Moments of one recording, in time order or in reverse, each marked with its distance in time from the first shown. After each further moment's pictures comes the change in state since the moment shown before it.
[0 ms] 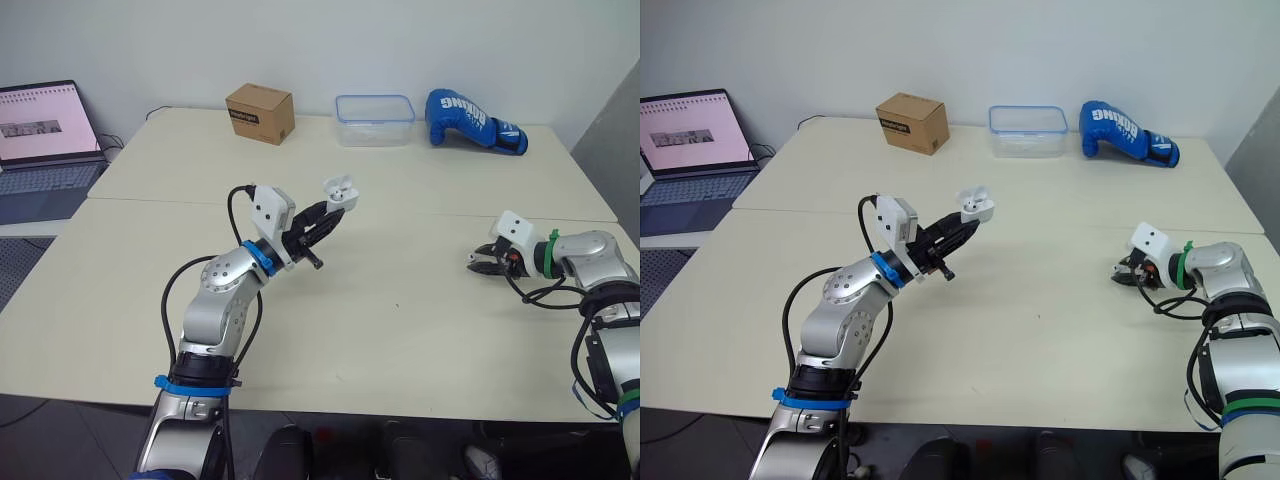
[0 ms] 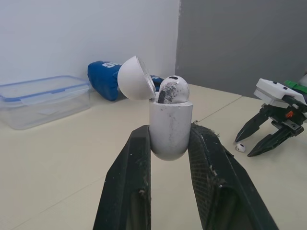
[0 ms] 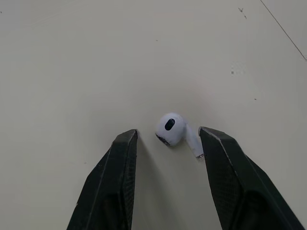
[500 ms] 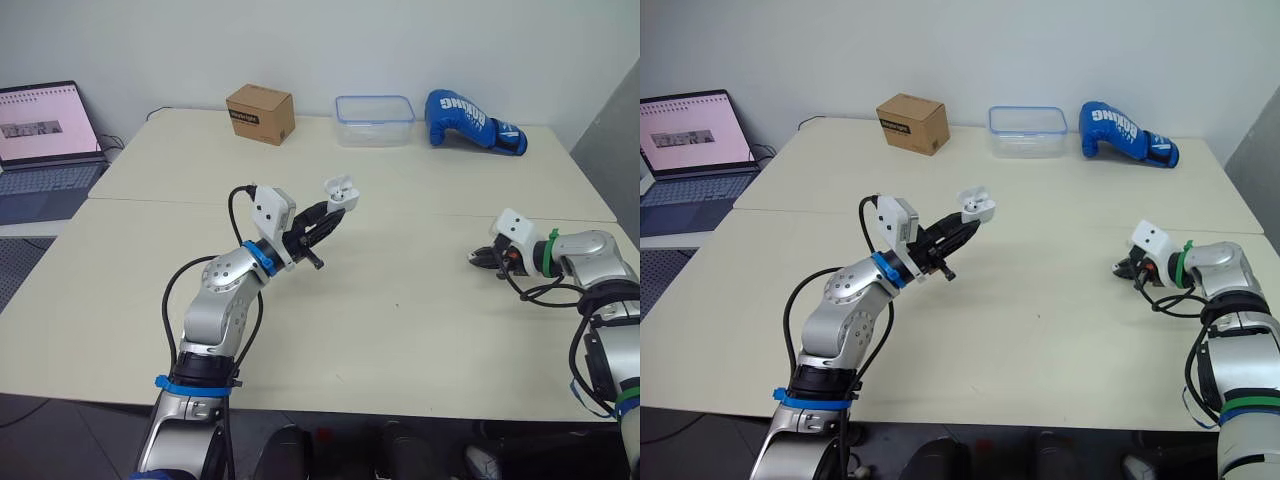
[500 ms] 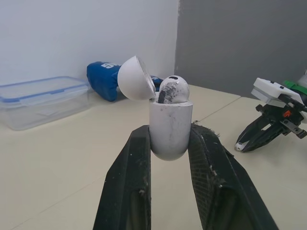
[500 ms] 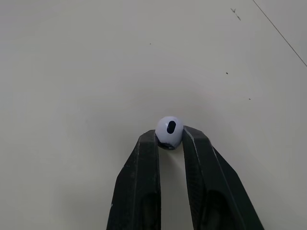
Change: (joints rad) left arm 0.000 -0.003 -0.003 0.000 0.000 0.000 0.001; right arm -0.003 0.000 -0.018 -0.002 0.012 0.039 0.014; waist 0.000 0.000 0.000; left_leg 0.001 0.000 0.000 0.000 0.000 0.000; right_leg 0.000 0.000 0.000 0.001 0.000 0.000
